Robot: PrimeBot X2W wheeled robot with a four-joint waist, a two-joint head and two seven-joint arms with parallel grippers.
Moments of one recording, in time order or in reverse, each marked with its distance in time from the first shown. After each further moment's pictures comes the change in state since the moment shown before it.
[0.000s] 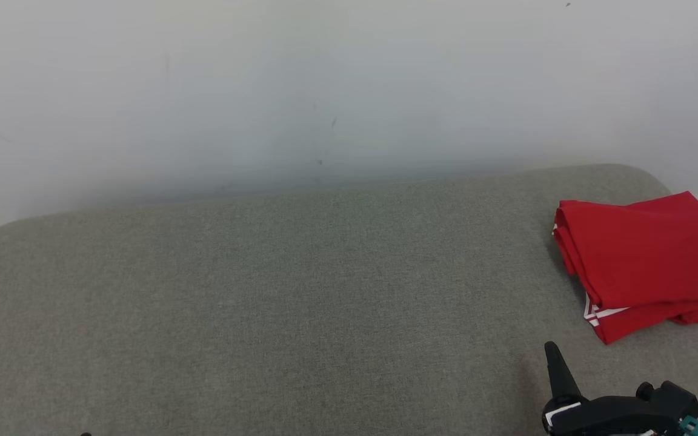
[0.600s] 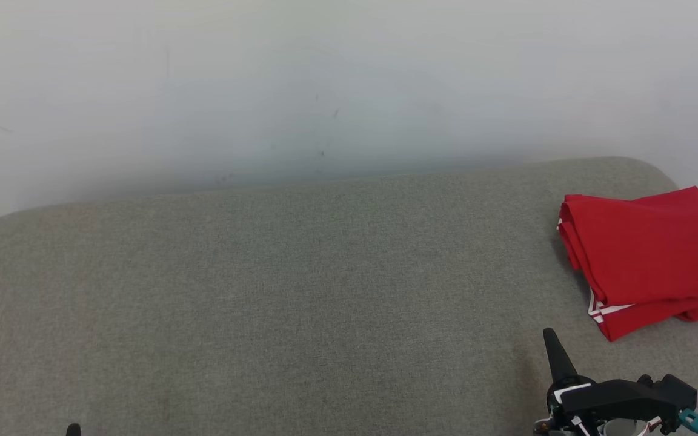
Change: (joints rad) left arm -0.039 0.000 0.037 0.021 -0.187 -0.014 0.053; right arm -0.060 0.013 -0.025 0.036 0.194 0.000 0.040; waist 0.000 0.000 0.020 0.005
